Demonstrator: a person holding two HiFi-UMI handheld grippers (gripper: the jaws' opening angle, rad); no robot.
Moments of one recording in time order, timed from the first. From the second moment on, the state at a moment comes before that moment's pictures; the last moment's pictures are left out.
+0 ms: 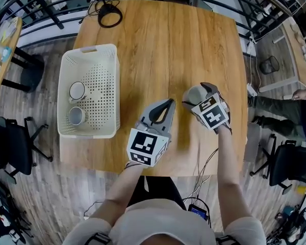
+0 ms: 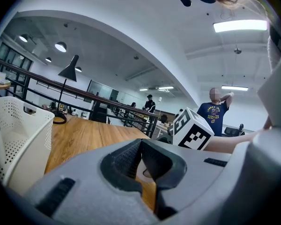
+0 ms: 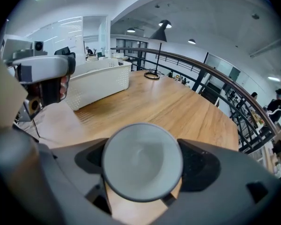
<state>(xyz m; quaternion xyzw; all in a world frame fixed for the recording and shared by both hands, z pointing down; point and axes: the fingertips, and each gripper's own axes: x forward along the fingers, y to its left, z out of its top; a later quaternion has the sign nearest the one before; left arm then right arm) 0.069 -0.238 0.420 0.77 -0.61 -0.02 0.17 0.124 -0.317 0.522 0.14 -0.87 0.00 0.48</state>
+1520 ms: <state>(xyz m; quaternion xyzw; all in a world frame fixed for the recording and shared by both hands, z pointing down) -0.083 -0.117 0.358 0.68 -0.72 -0.06 0.11 -0.073 -0.206 0.408 0.03 -0.90 -0.15 0.42</state>
